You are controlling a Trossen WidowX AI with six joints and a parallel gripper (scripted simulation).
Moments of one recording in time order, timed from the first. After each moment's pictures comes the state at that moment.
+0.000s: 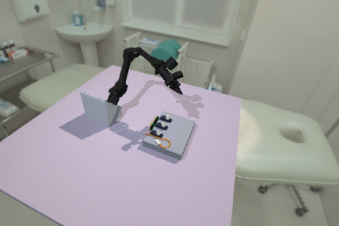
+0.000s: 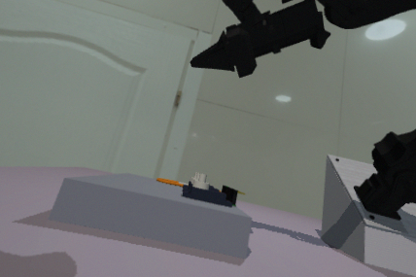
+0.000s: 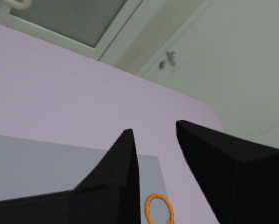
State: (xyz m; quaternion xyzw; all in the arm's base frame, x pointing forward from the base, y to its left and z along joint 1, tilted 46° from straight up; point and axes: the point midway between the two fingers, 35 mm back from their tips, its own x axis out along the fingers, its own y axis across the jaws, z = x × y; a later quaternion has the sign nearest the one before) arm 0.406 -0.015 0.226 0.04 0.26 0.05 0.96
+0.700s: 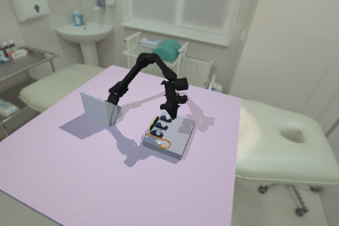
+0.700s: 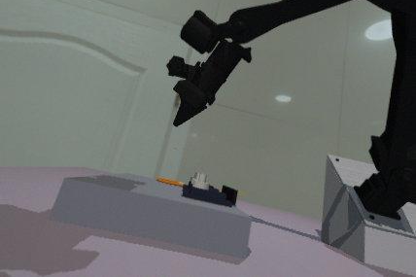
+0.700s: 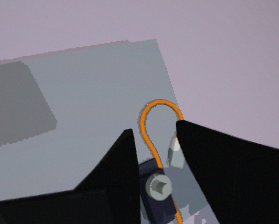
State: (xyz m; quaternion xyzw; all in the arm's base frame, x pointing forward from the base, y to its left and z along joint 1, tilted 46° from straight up) arm 0.441 -0.041 0.086 0.18 0.53 0.09 0.82
